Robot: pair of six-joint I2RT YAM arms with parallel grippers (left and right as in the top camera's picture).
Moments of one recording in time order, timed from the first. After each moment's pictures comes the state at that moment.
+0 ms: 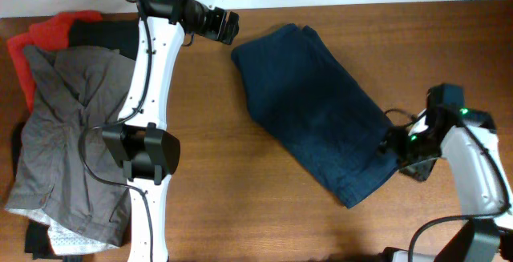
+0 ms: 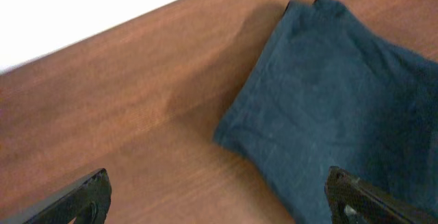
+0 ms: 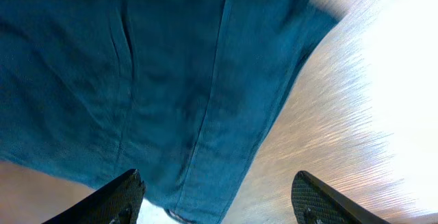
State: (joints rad) left arm -0.21 2.43 2.64 -1.19 0.23 0.18; right arm -0.27 1.47 1.03 -1.12 -0.22 0.36
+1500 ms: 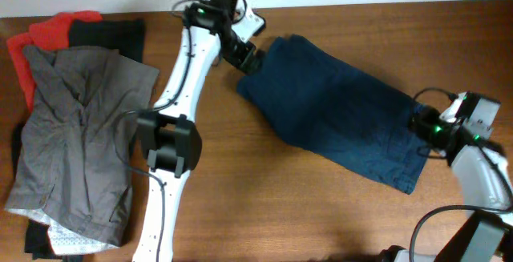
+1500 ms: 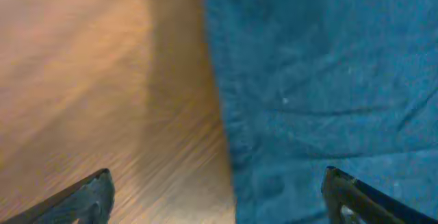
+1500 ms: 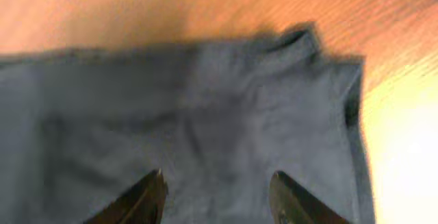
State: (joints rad) left arm -0.31 2.61 2.64 -1.25 0.26 0.37; right arm -0.48 1.46 0.85 -0.38 -0.26 0.33
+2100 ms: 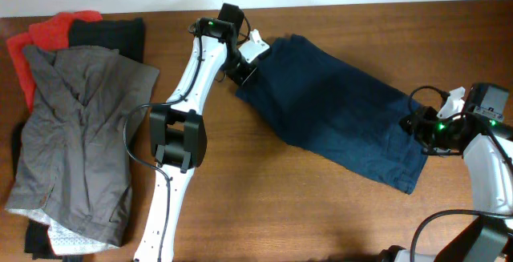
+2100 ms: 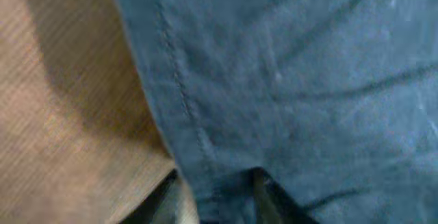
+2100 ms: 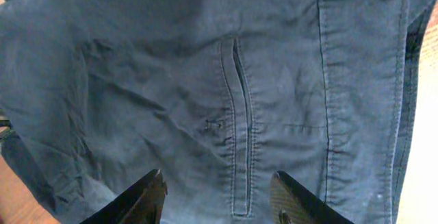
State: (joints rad) left arm -0.32 2.74 2.64 -1.31 0.36 0.49; right arm -0.48 1.47 1.01 -0.75 -0.40 0.23
